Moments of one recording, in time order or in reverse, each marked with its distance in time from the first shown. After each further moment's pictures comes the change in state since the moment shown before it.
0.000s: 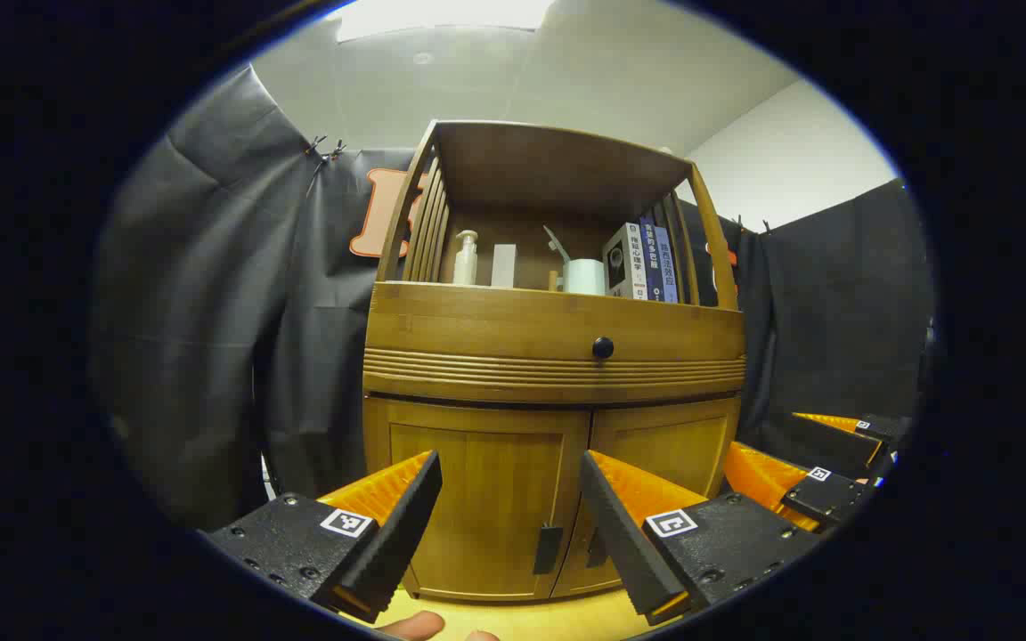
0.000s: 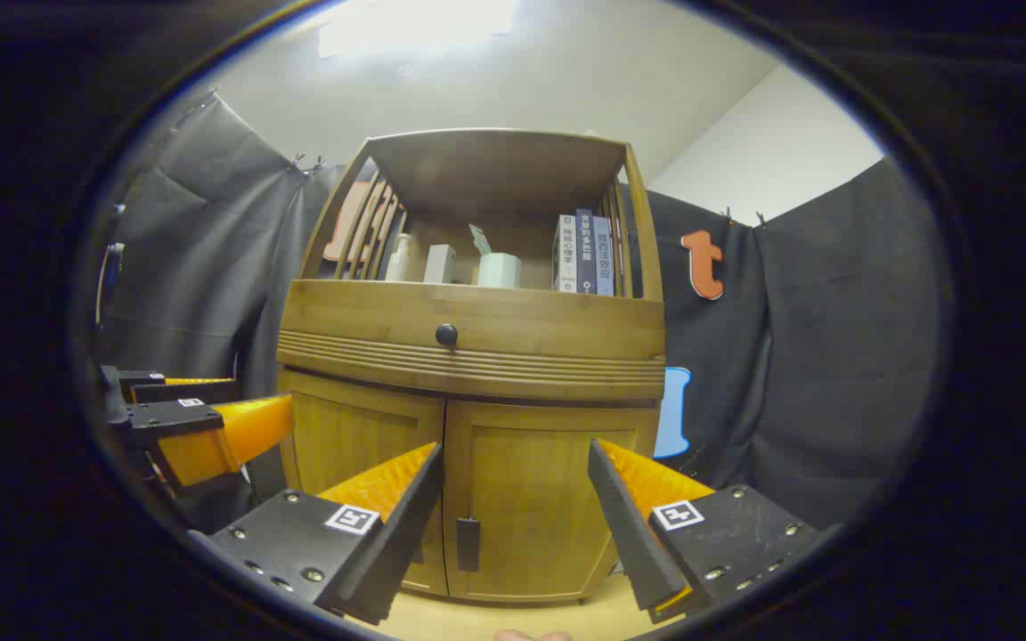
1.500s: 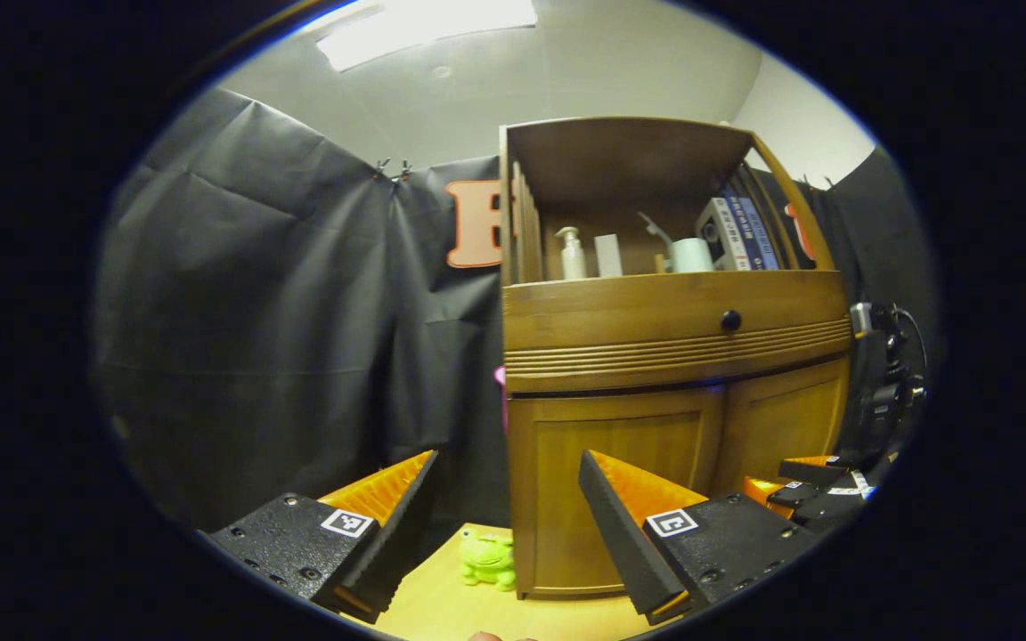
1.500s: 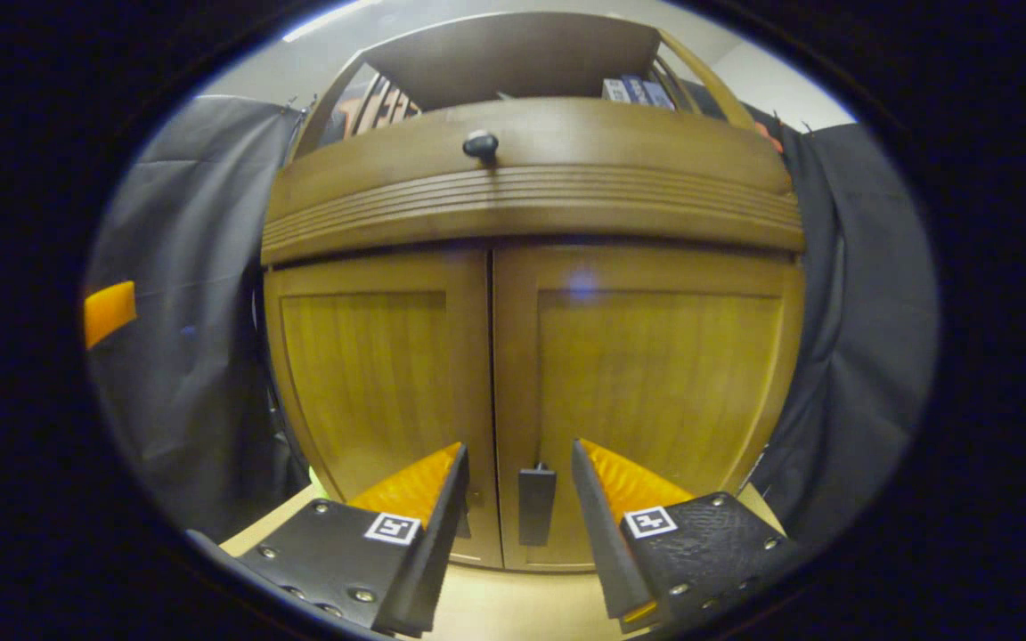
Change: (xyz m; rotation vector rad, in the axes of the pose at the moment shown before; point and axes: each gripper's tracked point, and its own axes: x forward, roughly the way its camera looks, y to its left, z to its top) left arm -0.039 0.127 0.001 0.147 0.013 0.369; right arm 0.097 0.068 -0.164 0.073 0.369 0.163
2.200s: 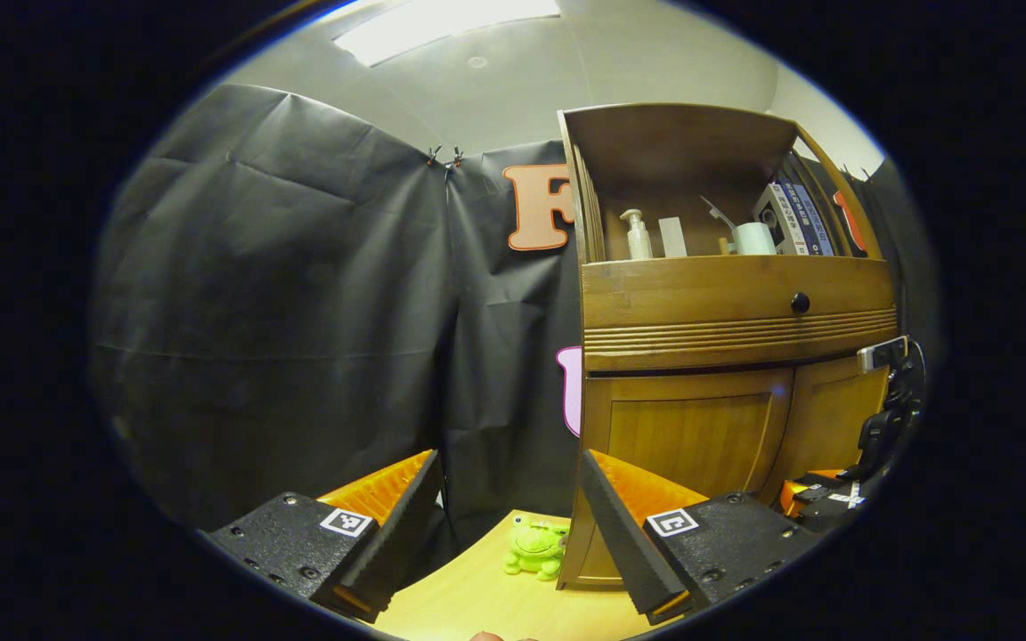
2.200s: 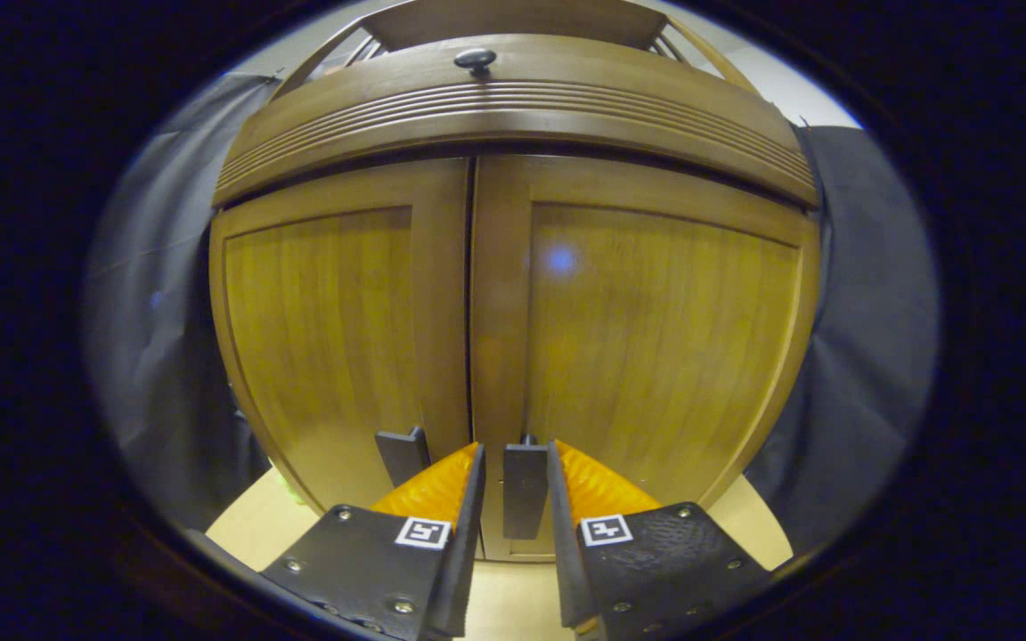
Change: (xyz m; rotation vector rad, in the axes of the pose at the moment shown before) left arm -0.008 0.046 -0.017 -0.004 0.048 0.128; right arm 0.026 -0.015 -0.030 -0.012 0.063 -0.120
